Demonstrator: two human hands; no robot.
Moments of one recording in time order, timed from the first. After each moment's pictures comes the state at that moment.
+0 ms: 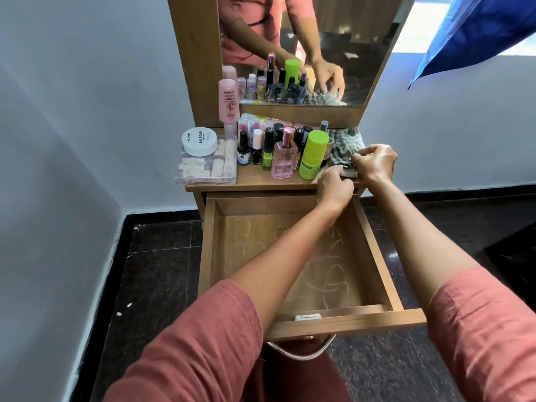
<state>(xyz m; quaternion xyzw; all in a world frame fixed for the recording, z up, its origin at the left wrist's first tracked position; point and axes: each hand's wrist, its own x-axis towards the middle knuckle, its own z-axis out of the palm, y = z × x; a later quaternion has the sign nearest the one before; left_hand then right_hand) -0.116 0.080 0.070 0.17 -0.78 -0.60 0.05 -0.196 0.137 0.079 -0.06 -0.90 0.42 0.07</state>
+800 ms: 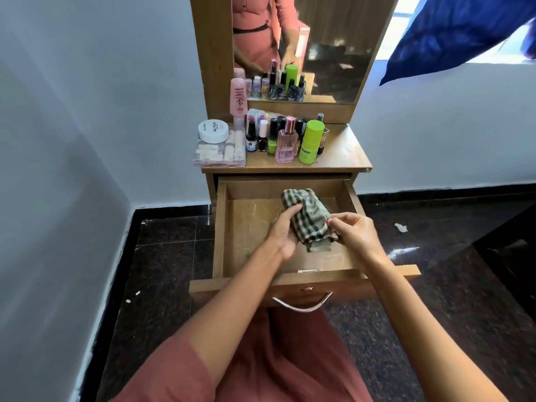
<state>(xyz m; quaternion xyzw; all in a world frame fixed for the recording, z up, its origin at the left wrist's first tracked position) 0.004 0.047 0.018 0.25 -0.34 -0.90 -0.05 -0.018 0.175 0.037 0.01 -0.78 0.61 -0.12</state>
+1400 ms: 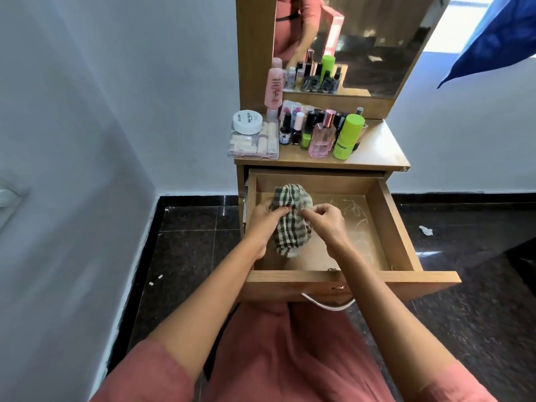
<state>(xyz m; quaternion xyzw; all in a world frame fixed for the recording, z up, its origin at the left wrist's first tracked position) 0.049 -0.032 0.011 0.28 -0.60 -0.75 0.07 -0.005 0.077 0.021 0.01 -0.84 0.53 -0.15</state>
